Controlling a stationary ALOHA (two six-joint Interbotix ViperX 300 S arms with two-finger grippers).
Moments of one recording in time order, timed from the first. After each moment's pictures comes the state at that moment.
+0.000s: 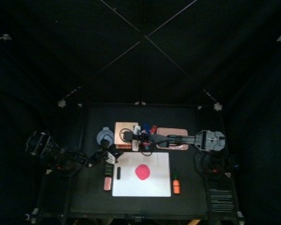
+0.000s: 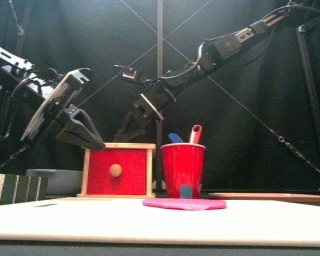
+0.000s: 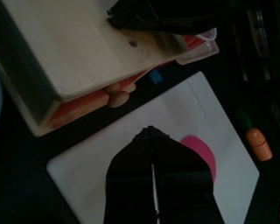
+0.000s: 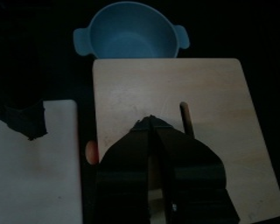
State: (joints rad) left arm -0.22 -0.12 1.06 -1.20 -0.68 -0.03; right arm -0.25 0.31 0.19 -0.28 0.25 -0.01
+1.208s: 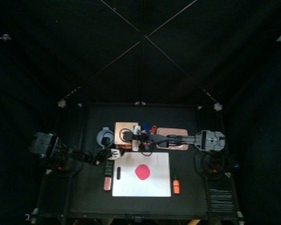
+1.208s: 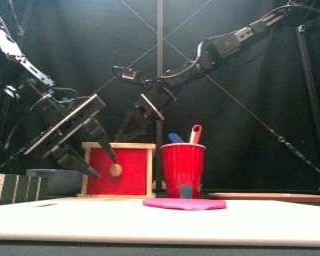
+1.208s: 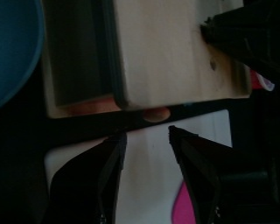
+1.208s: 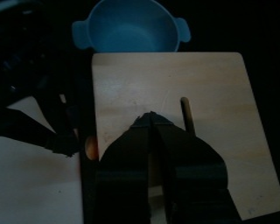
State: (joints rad) left arm -0.11 0.04 0.92 -1.37 -0.63 -0.22; right arm -0.25 0.31 0.19 -0.28 0.30 -0.01
